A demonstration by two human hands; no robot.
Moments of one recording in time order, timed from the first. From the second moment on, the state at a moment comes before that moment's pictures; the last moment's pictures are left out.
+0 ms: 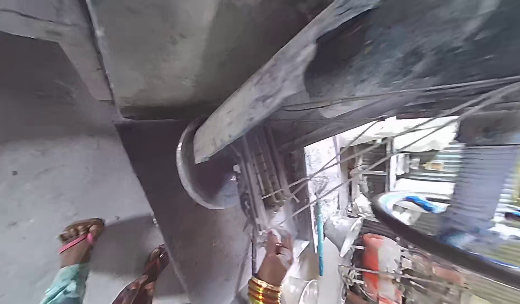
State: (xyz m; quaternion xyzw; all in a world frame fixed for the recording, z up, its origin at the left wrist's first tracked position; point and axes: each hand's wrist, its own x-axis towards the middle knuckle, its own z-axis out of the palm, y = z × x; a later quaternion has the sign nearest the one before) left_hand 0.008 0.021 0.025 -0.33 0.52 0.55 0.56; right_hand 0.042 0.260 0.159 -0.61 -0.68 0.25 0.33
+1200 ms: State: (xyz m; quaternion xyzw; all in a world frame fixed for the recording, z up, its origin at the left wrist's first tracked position) left_hand 0.034 0.024 0.006 -0.29 0.63 0.43 0.58; right_hand 0.070 0.289 -0.066 -0.81 -0.21 0.51 0.19
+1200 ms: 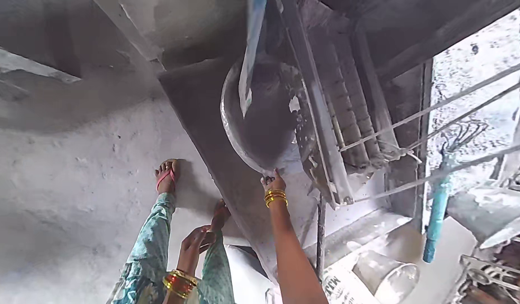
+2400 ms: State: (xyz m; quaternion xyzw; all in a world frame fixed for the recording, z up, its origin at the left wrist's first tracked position) left_hand -0.007 0.015 0.010 -0.38 0.55 0.50 0.54; right_hand 0.053 0.270 -0.026 -0.82 -0.52 0.25 0.02
